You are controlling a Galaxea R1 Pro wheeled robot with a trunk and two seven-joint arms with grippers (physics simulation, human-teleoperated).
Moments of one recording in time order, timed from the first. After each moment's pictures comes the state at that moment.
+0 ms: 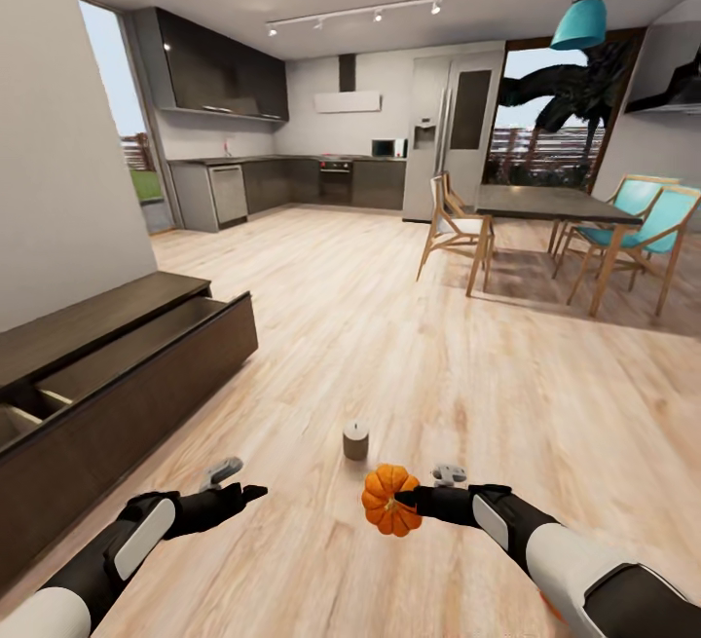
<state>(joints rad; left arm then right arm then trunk) -0.54 0.26 -0.31 -0.70 0.84 0.60 -0.25 -0.79 -0.05 0.48 -0.15 -0.61 0.28 0.45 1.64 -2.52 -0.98</state>
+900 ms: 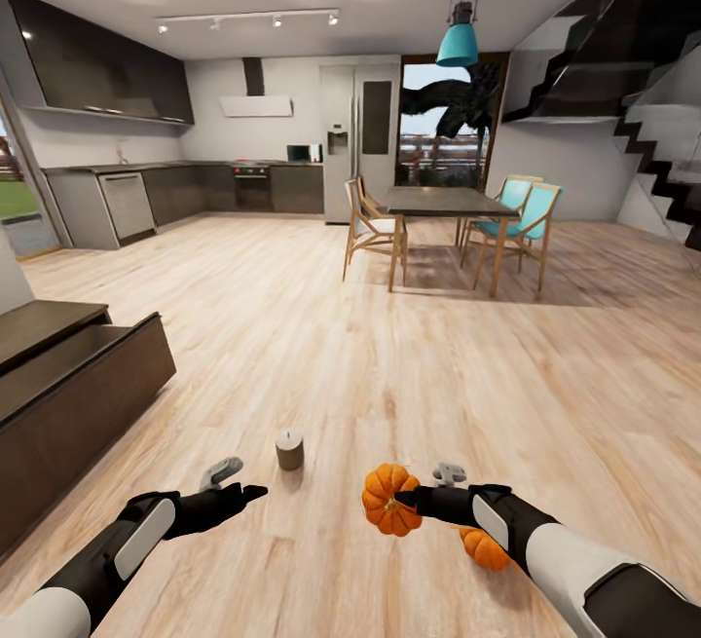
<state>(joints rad) -0.54 0.26 -0.31 -0.70 0.84 0.60 -0.25 -0.79 -0.05 0.48 -0.15 -0.61 0.28 0.45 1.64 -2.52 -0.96</state>
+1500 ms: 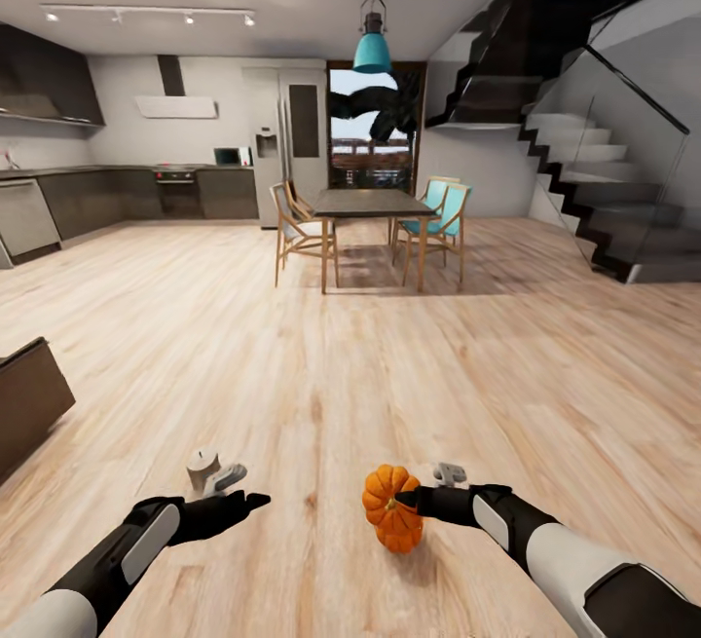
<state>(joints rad) -0.54 0.24 -0.31 -0.67 0.81 0.60 -0.25 -0.79 -0.05 0.48 -0.14 -0.61 0.28 0.45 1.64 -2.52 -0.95</state>
